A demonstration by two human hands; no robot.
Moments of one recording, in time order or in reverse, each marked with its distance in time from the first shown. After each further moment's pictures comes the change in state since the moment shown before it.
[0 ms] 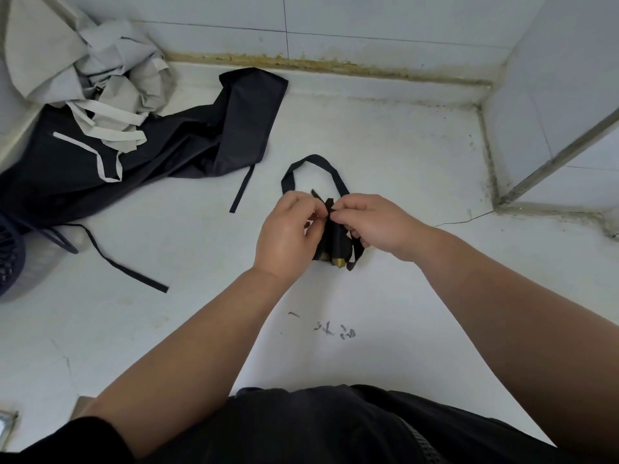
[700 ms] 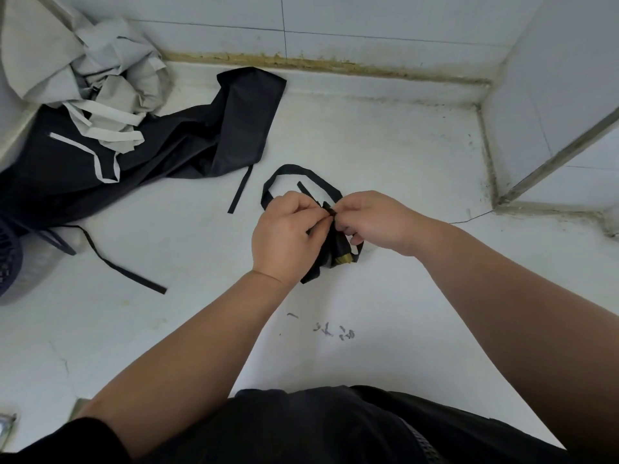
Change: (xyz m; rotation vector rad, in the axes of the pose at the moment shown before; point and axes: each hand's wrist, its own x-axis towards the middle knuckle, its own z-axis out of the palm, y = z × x) left_hand 0.001 0.004 0.001 0.130 0.113 0.099; right_hand 0.004 -0.002 -0.005 -0.059 -0.073 0.049
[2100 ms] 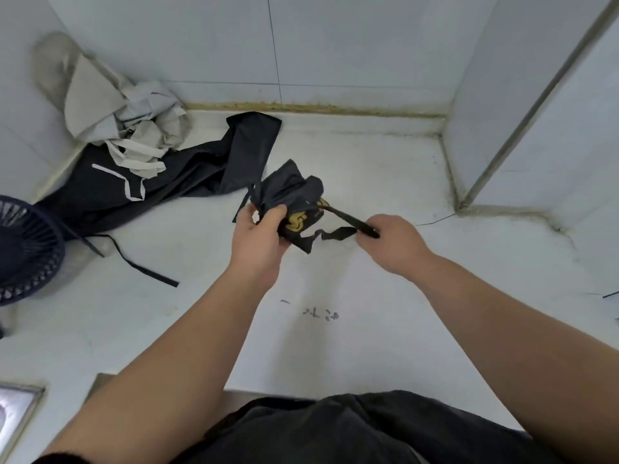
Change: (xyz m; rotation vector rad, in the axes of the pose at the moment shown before) left_hand -0.013 0.060 -0.059 -1.217 0.131 -0.963; right_hand -0.075 0.036 0.002 -0.314 0.433 -0.057
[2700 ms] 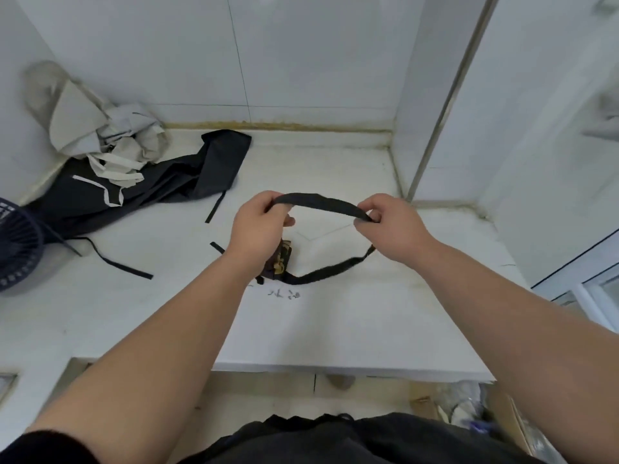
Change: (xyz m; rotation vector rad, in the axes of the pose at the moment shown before) left_hand -0.066 -0.009 0.032 0.726 -0.136 0.293; right_hand -0.078 0.016 -0.057 0.185 0.188 -0.044
